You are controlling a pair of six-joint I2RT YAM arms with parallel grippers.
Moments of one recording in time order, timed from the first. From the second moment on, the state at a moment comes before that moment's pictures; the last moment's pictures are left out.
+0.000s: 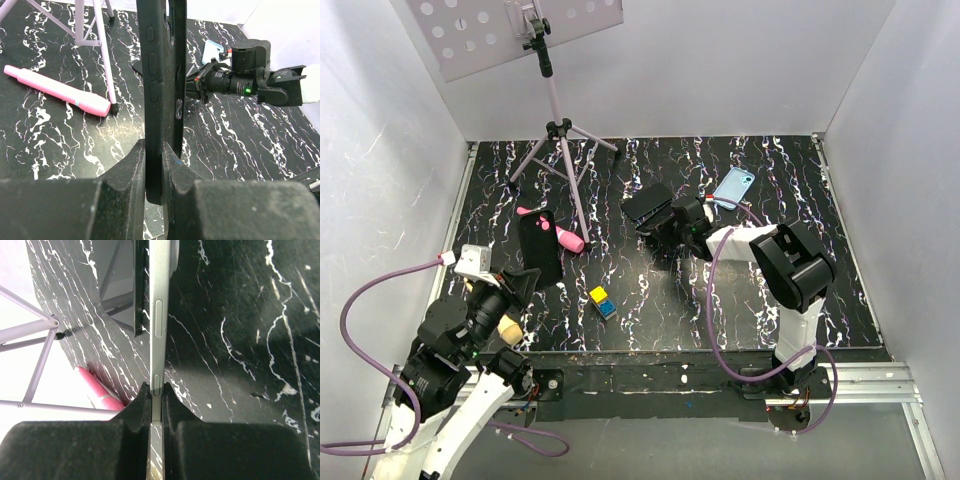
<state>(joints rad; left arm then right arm) -0.50 0.21 0.79 -0.69 -0.12 -0.35 0.62 1.90 1.00 0.23 0.03 1.44</state>
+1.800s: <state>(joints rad) -0.54 0.21 0.79 -0.70 -0.14 -0.33 0.60 1.95 1.13 0.10 0.01 1.33</state>
